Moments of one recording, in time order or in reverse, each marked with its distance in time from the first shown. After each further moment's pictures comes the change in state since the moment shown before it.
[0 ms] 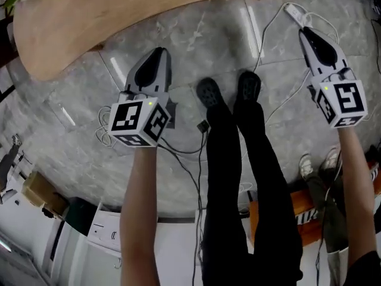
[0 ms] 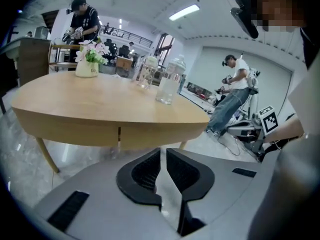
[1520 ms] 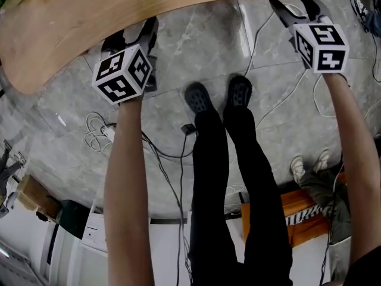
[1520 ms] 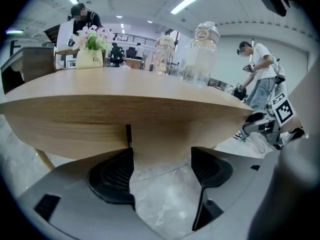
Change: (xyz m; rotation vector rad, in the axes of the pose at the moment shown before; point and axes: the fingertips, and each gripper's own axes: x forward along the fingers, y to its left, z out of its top) left arm 0.113 0.088 -0.008 0.032 0.023 0.191; right arm 0.131 -0.060 -0.028 -0.042 0.099 -0.053
